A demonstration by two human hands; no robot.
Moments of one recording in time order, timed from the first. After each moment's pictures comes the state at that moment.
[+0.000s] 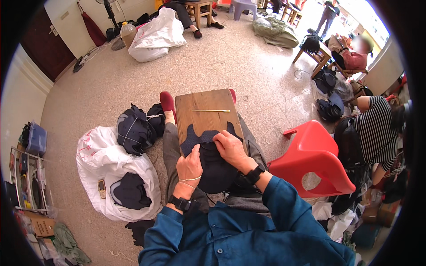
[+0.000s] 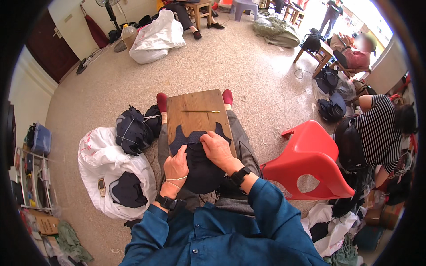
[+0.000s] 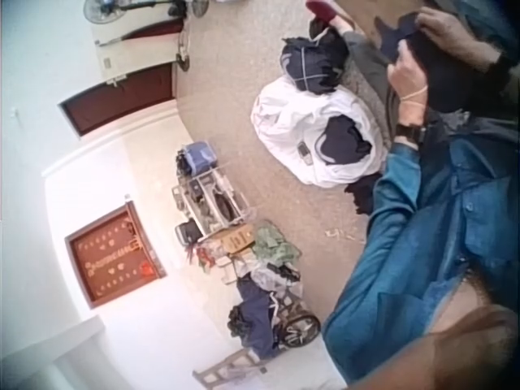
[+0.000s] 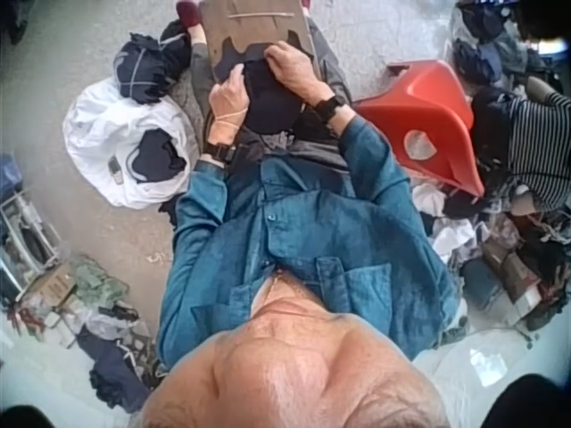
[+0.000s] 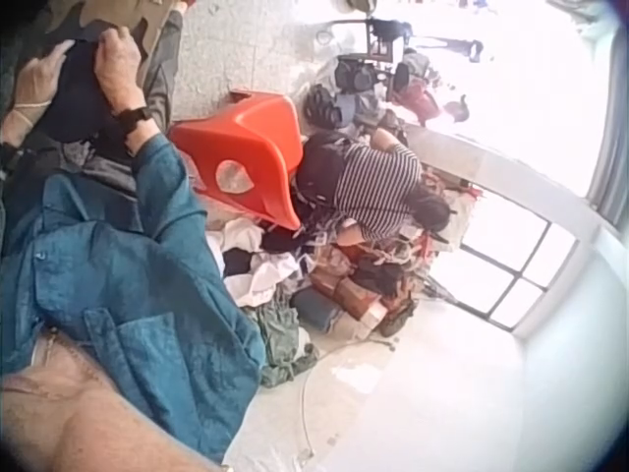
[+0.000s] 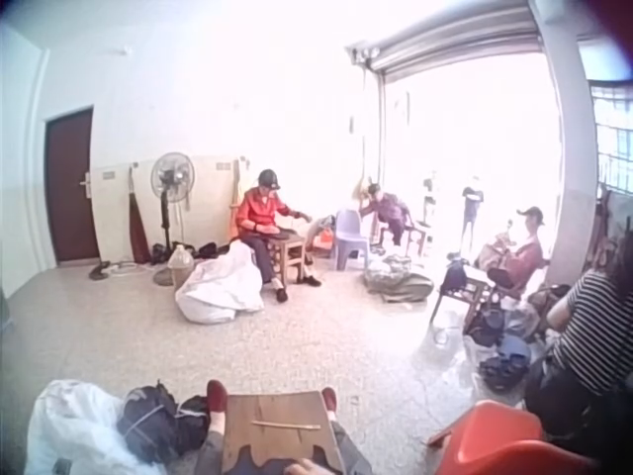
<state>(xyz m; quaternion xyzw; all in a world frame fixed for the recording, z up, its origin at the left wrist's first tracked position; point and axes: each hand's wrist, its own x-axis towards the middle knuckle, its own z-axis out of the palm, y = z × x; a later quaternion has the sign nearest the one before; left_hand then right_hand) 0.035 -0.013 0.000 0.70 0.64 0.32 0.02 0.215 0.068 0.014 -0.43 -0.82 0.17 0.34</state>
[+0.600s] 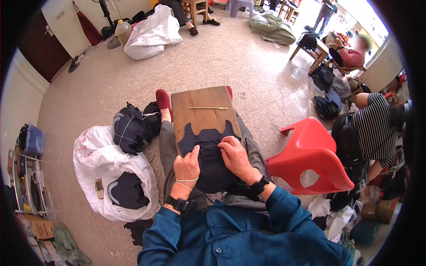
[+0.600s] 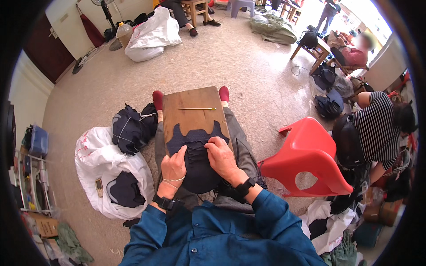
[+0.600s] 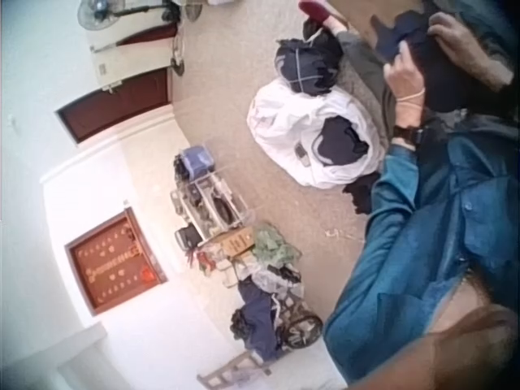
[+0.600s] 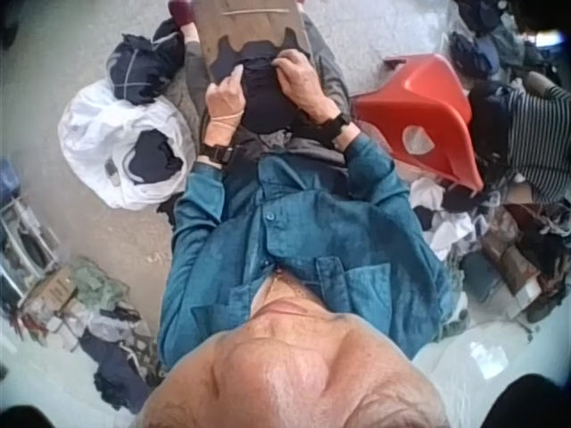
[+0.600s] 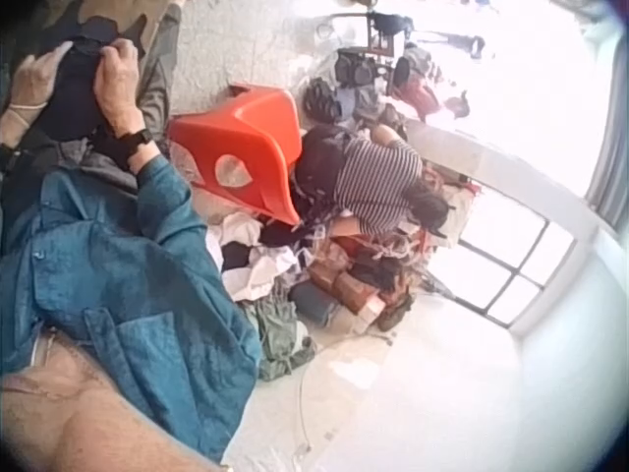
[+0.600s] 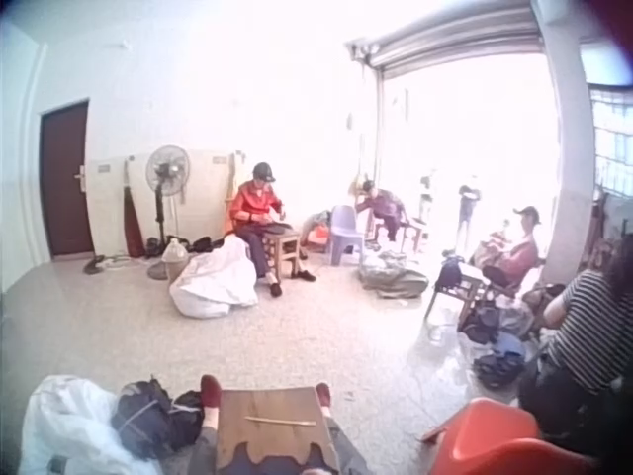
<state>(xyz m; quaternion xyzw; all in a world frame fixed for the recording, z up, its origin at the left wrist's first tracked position) 0.032 -0.017 -0.004 0.74 0.61 0.27 -0.02 0.236 0.033 0.019 -0.42 -0.80 0.19 0.39</state>
